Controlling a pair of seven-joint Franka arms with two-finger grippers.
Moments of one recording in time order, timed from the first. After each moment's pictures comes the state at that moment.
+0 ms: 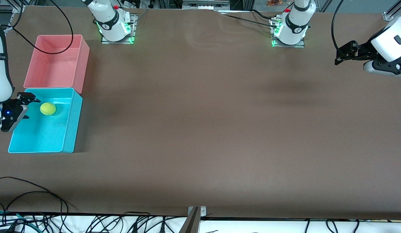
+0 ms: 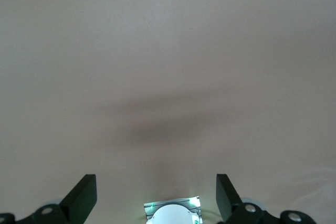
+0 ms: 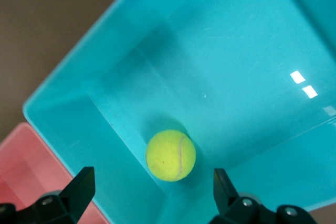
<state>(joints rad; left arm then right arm) -0.04 -0.02 -0.02 -1.55 -0.03 1.37 0.08 -0.32 0.52 -0.06 -1.60 -0.05 1.84 -1.31</state>
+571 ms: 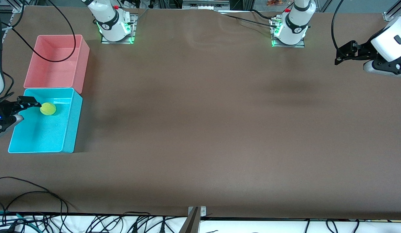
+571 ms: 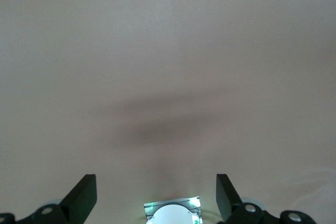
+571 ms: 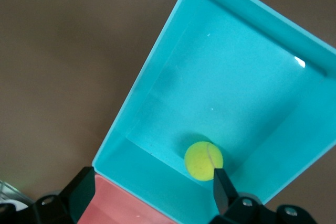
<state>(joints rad) -0.04 -0.02 -0.02 -1.55 -0.03 1.37 0.08 -0.31 0.48 0.04 -1.45 -0.05 1.66 -0.85</state>
